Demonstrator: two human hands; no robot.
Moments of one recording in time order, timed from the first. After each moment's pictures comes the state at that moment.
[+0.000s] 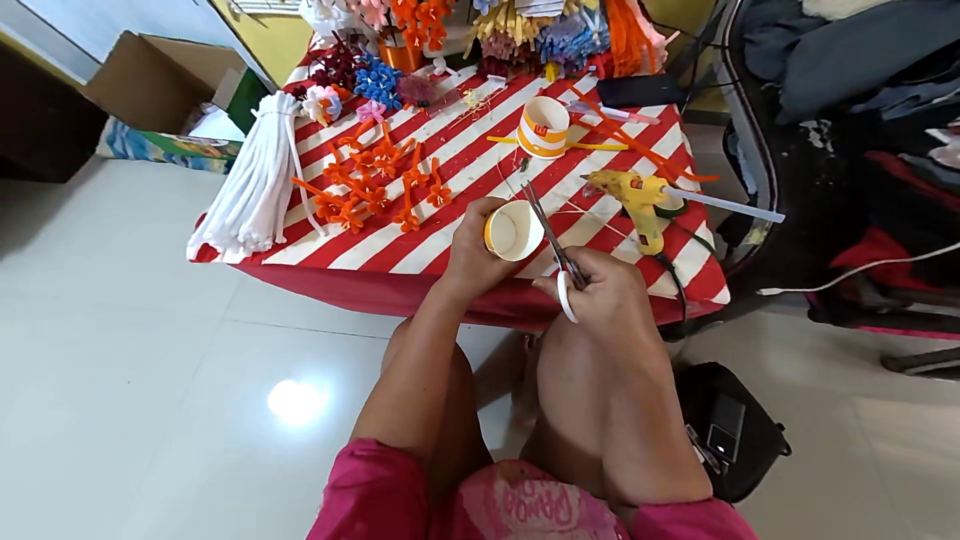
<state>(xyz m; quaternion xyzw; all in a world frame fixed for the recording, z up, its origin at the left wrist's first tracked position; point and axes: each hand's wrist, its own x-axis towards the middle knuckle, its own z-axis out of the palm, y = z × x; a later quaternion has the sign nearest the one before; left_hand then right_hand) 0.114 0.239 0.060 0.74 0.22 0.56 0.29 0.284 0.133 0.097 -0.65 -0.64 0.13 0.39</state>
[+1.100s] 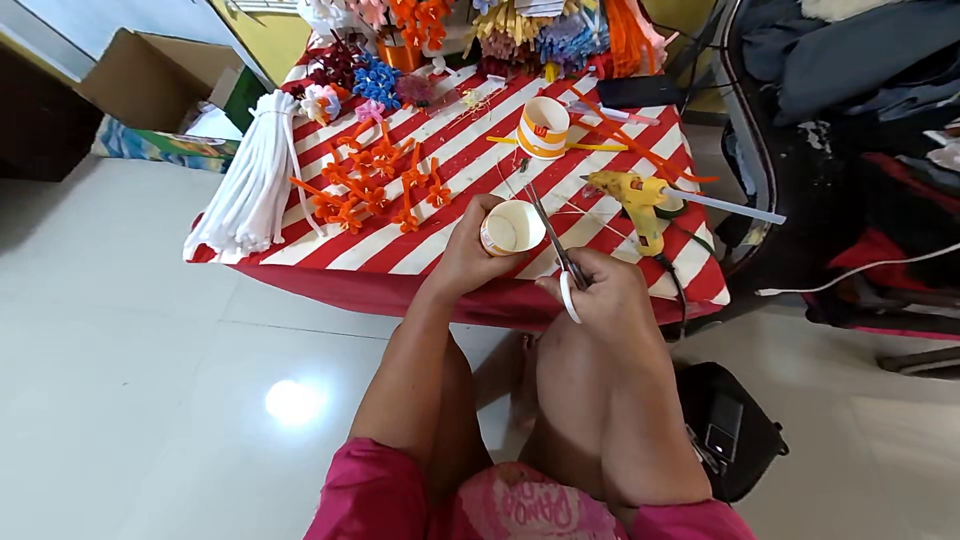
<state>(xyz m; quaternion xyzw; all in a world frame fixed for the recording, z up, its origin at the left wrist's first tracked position) 0.099 0.243 0.068 0.75 0.22 0.48 0.40 0.289 0.134 0.095 -0.65 -0.62 0.17 0.40</state>
